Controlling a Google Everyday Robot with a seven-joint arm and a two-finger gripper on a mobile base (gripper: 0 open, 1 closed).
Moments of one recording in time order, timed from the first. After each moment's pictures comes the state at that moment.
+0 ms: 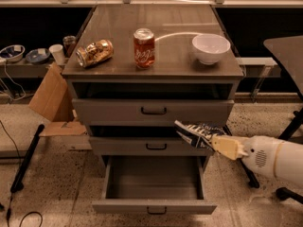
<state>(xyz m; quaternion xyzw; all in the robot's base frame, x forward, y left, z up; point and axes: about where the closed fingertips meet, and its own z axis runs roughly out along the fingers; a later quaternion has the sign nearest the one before) 0.444 -0.185 0.766 -0.09 0.85 0.33 0.41</state>
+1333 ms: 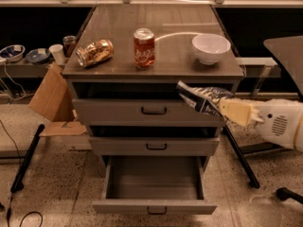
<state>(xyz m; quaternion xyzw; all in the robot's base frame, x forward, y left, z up) 0.459 -0.177 0.887 -0.10 0.82 0.31 0.48</state>
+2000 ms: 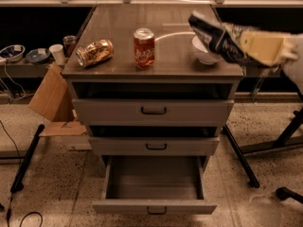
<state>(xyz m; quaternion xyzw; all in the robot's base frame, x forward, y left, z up) 0.481 -0.186 1.034 -0.12 0.75 0.28 0.59</state>
